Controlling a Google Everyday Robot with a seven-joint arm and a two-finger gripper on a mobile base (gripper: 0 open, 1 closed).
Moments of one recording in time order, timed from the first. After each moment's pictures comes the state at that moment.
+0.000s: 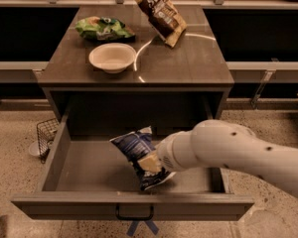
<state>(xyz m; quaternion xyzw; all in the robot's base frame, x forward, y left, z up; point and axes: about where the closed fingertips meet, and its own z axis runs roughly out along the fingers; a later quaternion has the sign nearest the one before) 0.468 -0.010 0.690 -0.38 0.86 0.18 0.29</state>
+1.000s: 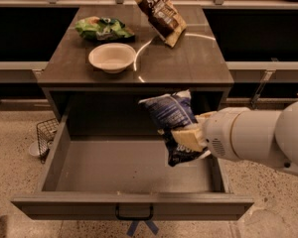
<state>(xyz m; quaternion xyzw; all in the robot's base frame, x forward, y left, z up) 0.443 -0.091 0.847 -0.32 0.84 0.14 0.42</state>
